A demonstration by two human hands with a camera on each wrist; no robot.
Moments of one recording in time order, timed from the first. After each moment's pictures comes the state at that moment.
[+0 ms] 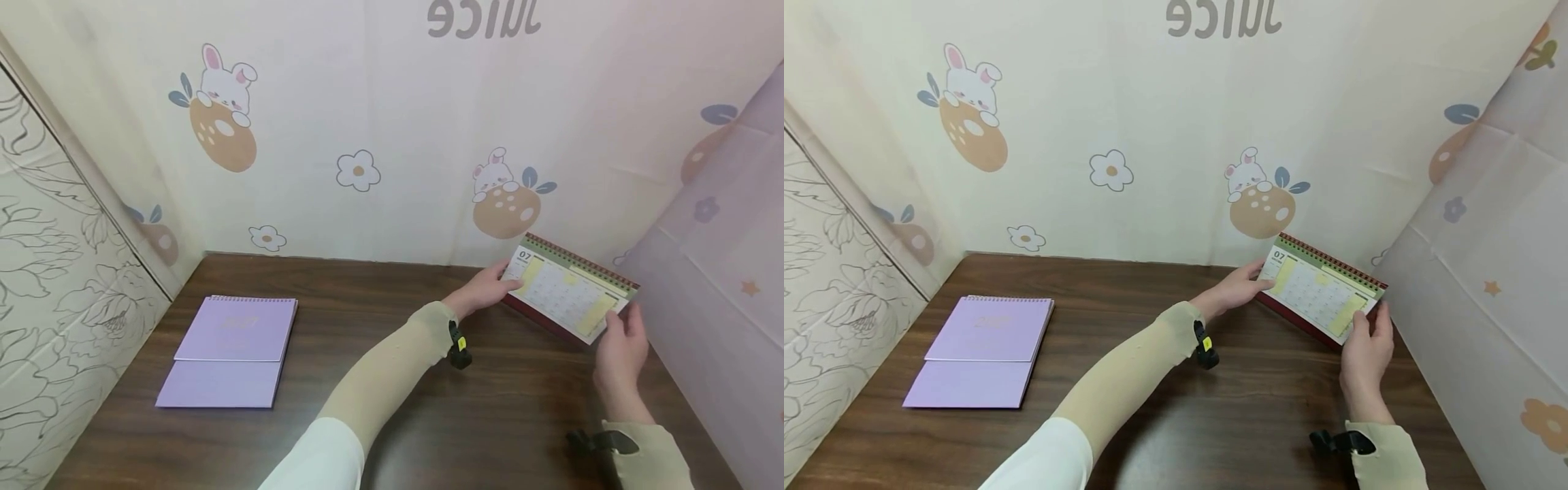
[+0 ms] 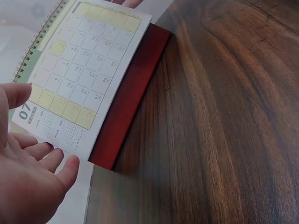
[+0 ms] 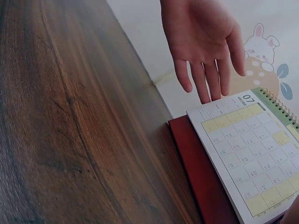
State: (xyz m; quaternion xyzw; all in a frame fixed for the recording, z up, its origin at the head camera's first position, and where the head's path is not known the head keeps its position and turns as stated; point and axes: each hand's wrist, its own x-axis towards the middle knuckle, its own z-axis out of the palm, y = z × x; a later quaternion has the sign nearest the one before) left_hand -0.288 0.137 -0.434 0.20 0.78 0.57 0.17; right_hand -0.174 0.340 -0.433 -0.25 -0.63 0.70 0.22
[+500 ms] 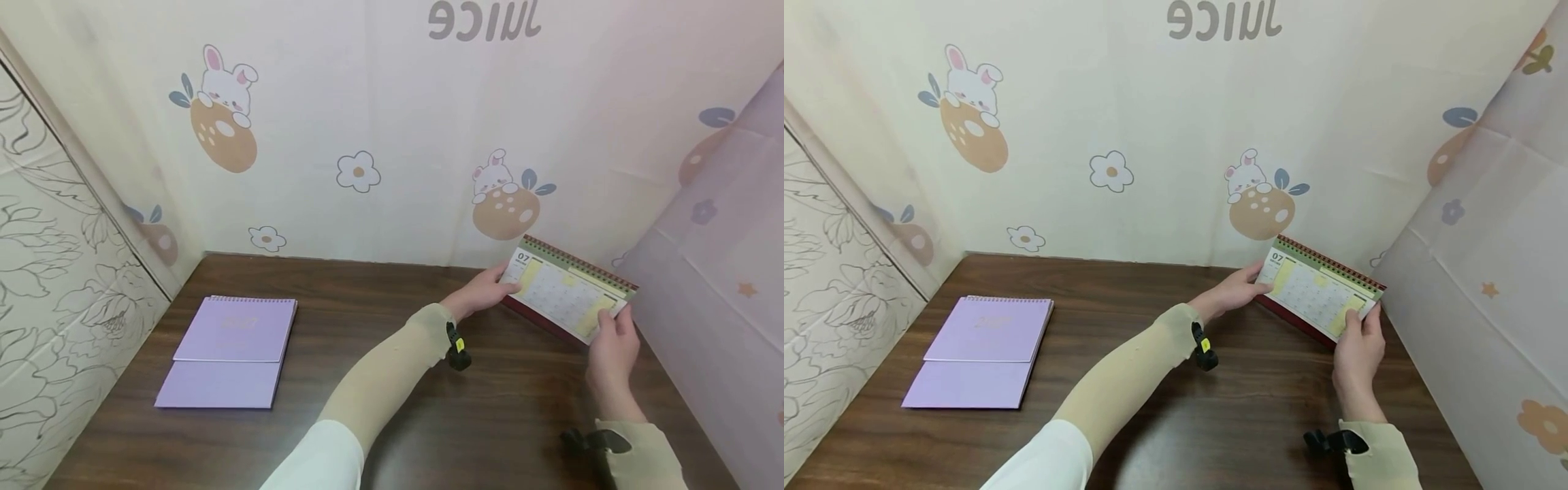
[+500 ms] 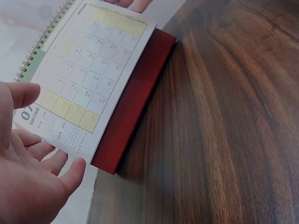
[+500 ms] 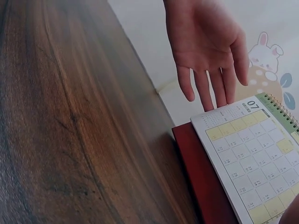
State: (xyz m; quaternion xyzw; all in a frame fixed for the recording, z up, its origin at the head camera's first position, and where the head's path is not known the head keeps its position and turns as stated) left_hand -0.288 0.133 -0.433 0.22 0.77 0.57 0.18; right_hand -0.171 0.326 -0.431 -0.23 -0.63 0.71 0.20
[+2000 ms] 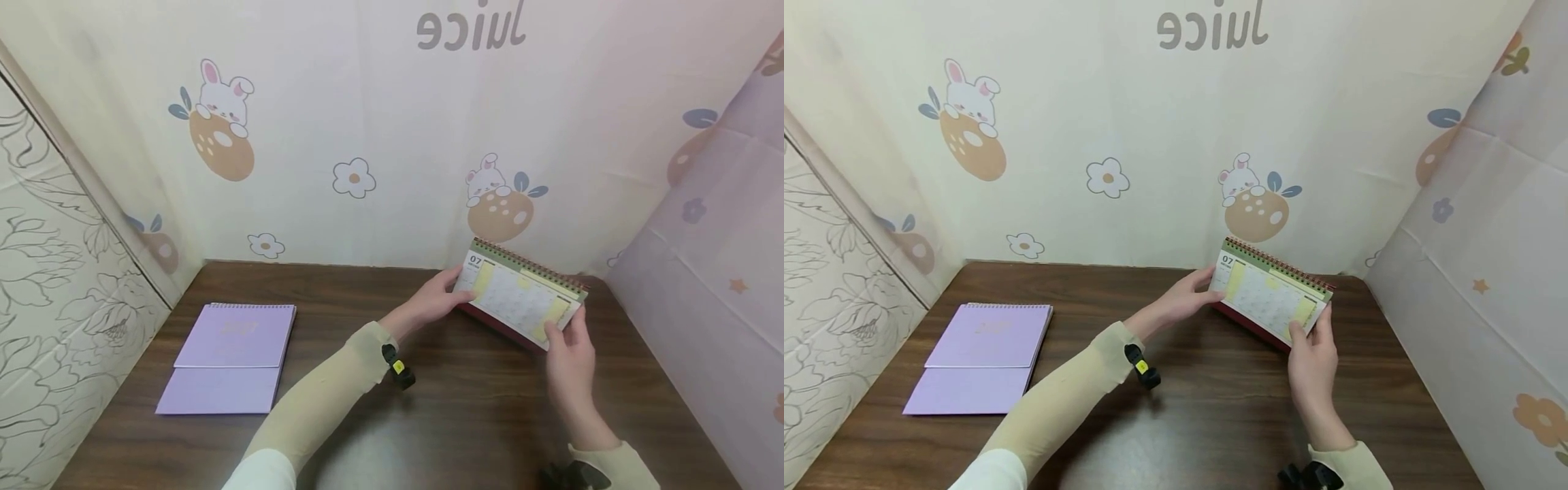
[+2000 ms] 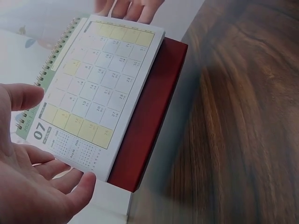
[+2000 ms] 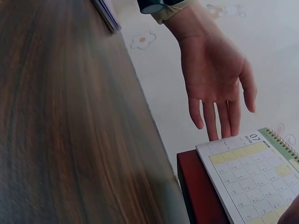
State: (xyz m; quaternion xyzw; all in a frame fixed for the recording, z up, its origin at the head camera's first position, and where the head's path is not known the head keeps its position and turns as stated) left_hand -0.247 0.041 -0.409 0.20 0.80 0.54 0.14; right_hand -0.132 0.253 -0.412 -0.13 -0.71 0.67 0.17
